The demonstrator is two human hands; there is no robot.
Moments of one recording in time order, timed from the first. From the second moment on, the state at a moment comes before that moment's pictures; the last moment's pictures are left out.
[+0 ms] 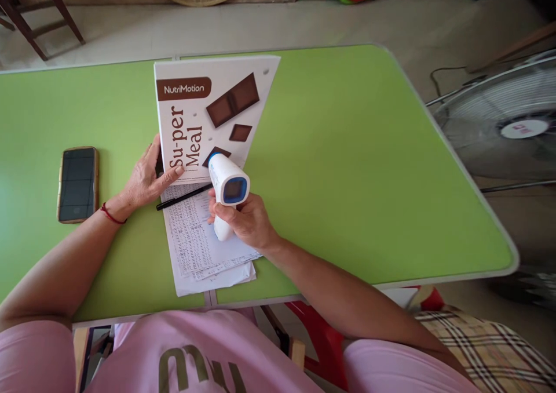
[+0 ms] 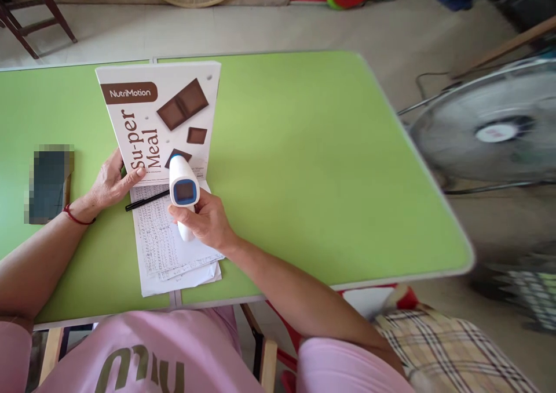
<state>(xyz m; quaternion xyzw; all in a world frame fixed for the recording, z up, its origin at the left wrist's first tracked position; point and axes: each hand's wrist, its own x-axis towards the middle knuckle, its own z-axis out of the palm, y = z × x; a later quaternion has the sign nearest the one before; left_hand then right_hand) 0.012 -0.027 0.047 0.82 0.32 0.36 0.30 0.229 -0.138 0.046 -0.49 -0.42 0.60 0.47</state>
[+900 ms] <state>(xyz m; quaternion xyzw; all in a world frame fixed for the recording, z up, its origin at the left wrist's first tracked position) 0.011 -0.018 0.027 0.69 0.36 0.44 0.45 0.234 -0.144 0.057 -0.47 -0.43 0.59 0.49</state>
